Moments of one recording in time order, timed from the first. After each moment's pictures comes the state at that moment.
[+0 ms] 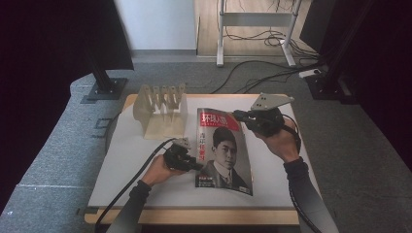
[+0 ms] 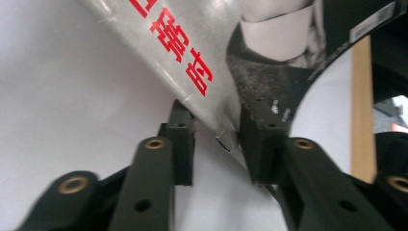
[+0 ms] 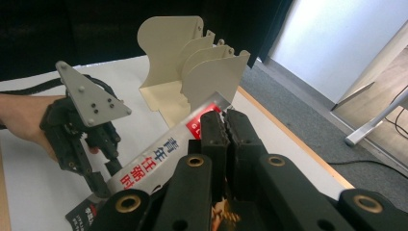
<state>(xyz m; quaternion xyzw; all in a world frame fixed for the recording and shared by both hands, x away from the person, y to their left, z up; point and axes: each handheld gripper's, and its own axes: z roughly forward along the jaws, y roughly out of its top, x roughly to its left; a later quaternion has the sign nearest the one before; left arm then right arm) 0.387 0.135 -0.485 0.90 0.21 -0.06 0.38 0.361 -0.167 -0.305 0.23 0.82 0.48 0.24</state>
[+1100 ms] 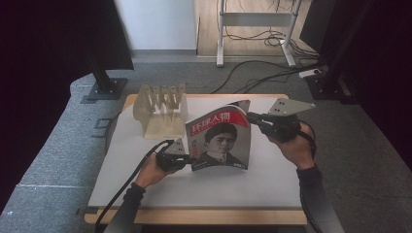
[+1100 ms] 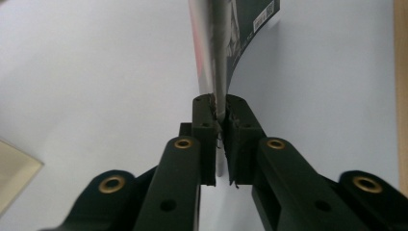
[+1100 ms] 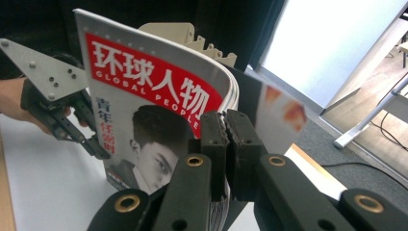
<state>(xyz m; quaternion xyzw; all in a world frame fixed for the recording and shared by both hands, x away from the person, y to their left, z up) 0.359 0.145 -0.455 0.90 0.14 0.11 0.39 0.339 -0.201 -0.302 0.23 0.80 0.49 0.25</state>
